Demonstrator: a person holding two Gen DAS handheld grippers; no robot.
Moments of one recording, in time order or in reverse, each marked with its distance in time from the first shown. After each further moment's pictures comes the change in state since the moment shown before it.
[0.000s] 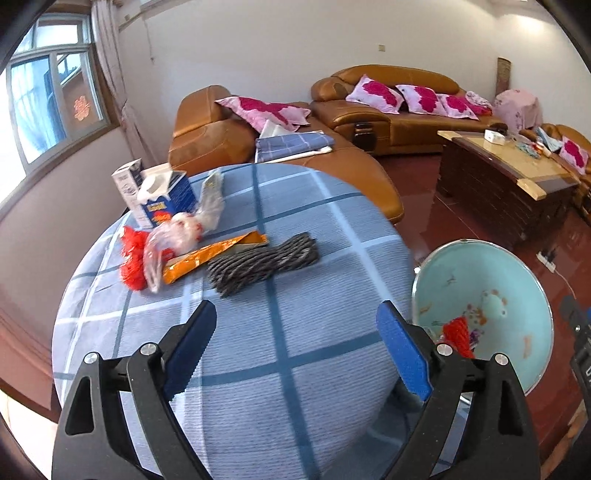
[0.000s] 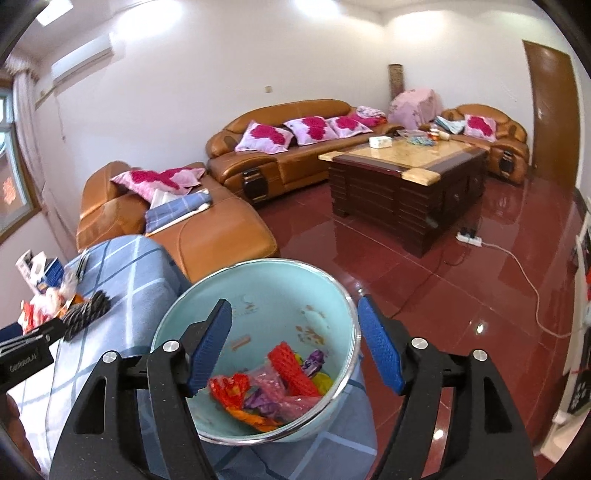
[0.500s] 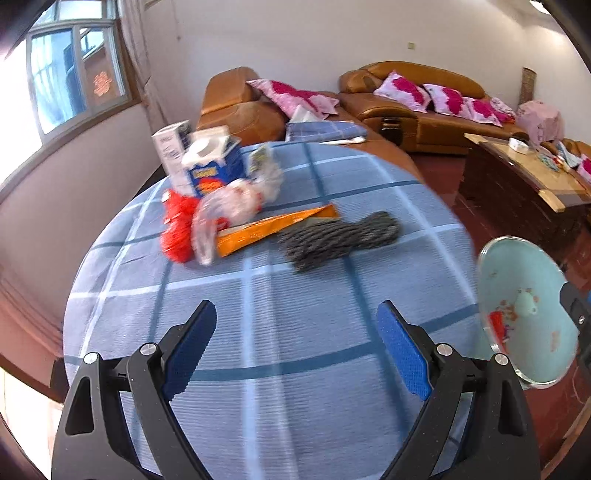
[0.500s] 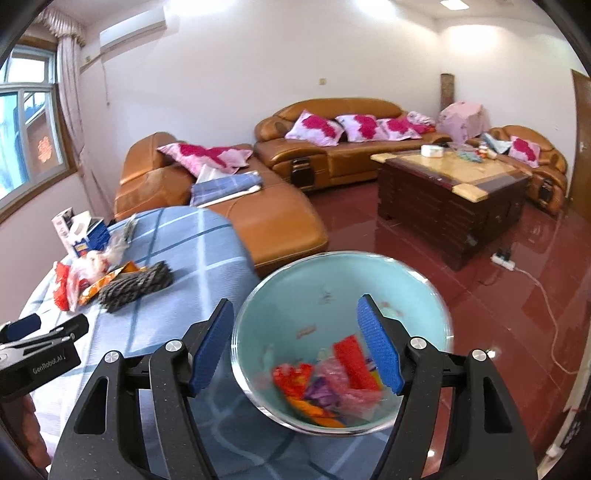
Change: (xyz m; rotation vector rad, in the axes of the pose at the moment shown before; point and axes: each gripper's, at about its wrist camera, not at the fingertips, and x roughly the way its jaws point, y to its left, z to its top) left arm 0.018 0.080 -0.020 -0.089 0.052 0.050; right arm 0.000 0.083 -0.006 -0.136 0.052 0.135
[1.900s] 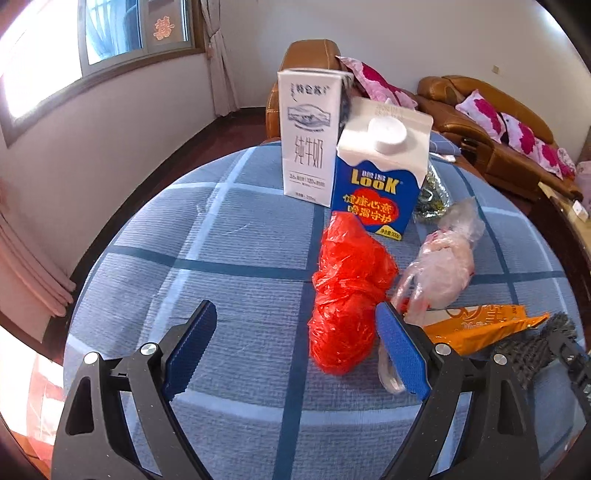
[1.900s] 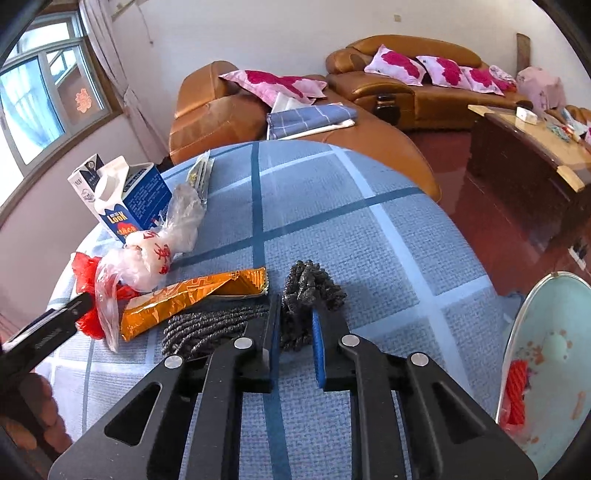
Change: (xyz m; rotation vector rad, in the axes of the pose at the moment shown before) left arm 0.131 0.154 0.066 -0.232 0.081 0.103; right arm 0.152 0.156 0.038 -0.071 0.272 0.226
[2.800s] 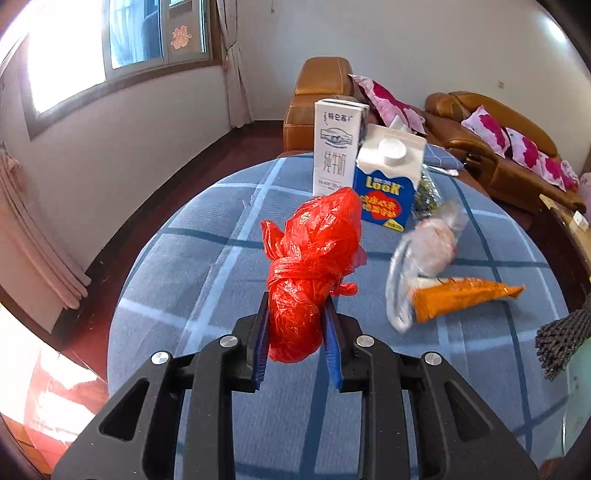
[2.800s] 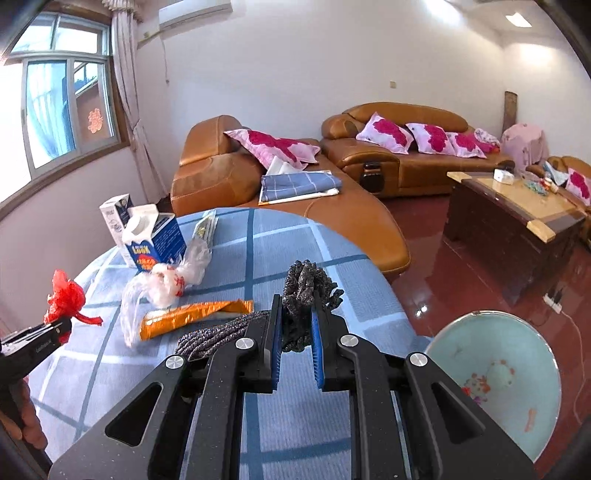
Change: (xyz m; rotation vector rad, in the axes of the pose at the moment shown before) left arm -0.070 0.026 -0.039 -0.035 -0.061 0.021; right arm -0.095 -0.003 -0.020 -0.102 -0.254 -0.080
